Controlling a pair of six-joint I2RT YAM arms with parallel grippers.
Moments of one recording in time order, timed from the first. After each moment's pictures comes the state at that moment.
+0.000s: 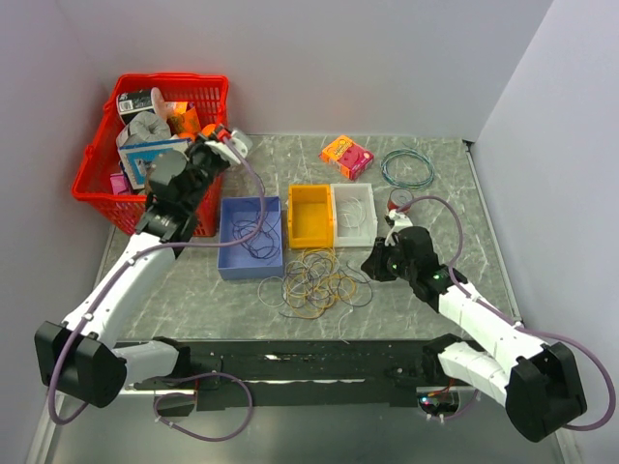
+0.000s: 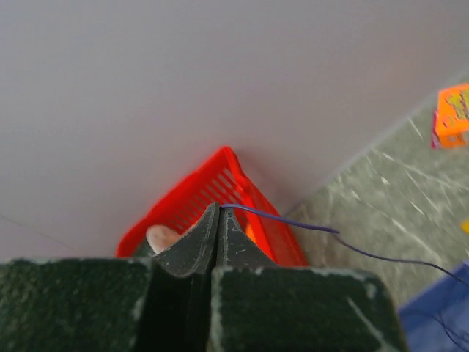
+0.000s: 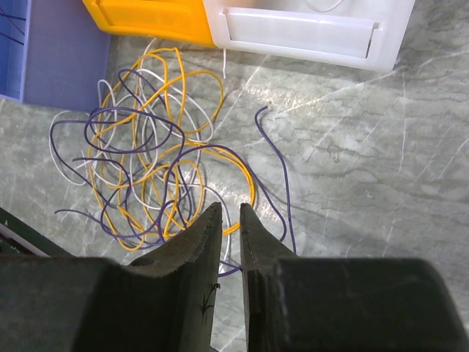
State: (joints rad) left arm -0.35 1.20 1.12 0.25 0.00 0.71; right arm 0.41 0.97 0.51 -0.20 -0.19 0.40
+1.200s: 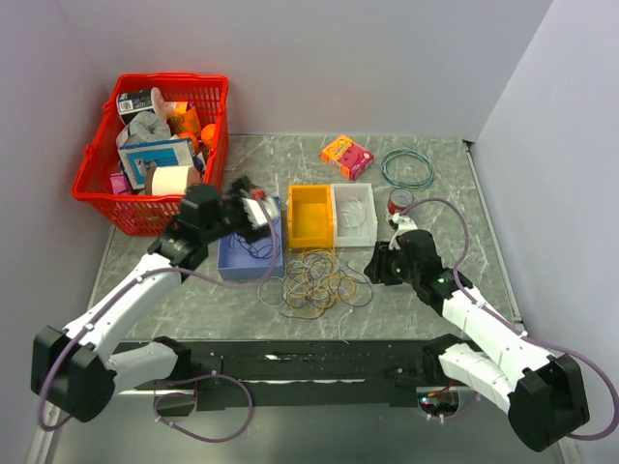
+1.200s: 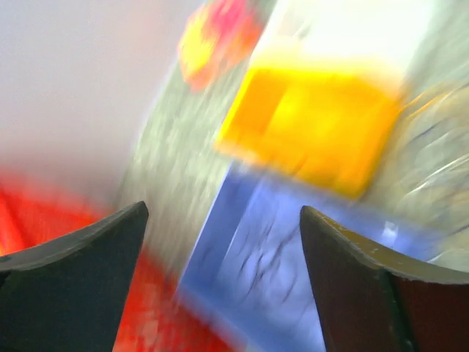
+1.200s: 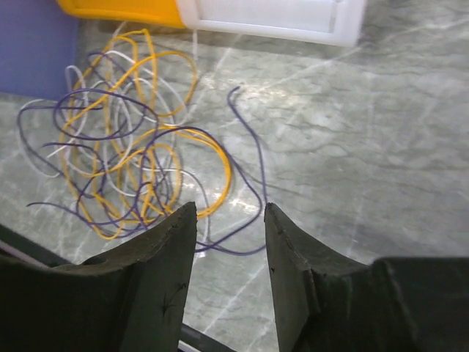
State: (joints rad) left arm -0.42 1.13 0.86 -0.05 0.35 0.73; right arm 0.41 0.91 0.51 -0.31 -0.13 0.38
